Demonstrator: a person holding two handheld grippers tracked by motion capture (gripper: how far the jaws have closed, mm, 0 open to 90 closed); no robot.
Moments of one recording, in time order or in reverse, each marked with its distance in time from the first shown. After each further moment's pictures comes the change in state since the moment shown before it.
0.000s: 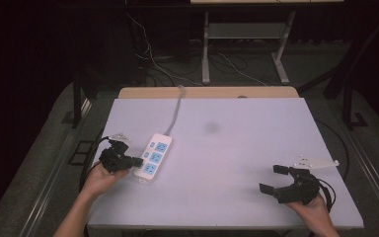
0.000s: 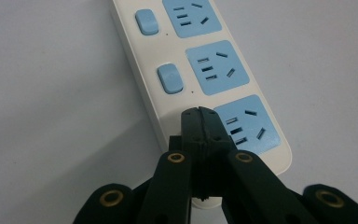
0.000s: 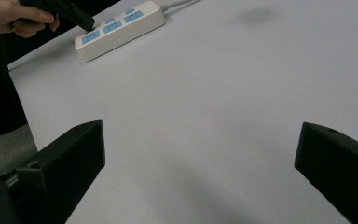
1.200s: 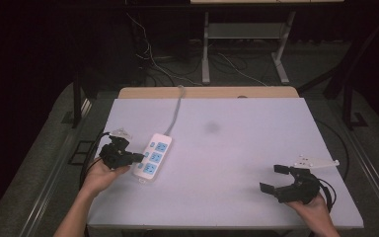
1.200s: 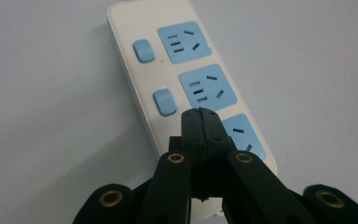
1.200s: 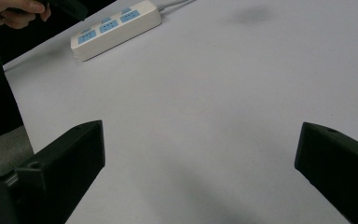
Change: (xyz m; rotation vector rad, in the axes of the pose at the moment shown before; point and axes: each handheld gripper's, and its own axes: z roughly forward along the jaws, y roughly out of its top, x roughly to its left) left arm -0.007 0.017 -0.011 -0.019 0.019 0.040; right arm -0.002 0.000 0.000 0.000 -0.010 0.002
